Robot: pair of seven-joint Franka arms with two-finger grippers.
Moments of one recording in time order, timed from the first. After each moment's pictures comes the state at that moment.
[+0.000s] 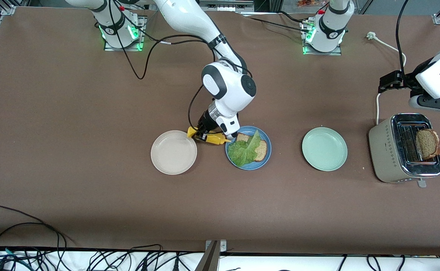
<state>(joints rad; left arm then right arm) 0.11 0.06 -0.13 -1.57 0.01 1.44 0.11 1.23 1.06 -0.67 -1.08 0.01 1.76 -0.63</state>
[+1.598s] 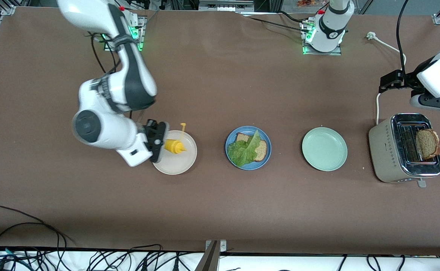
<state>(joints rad) 0.11 0.06 -0.13 -1.56 0.01 1.44 0.11 0.65 0.66 -0.44 -1.29 0.51 1.72 -1.19</state>
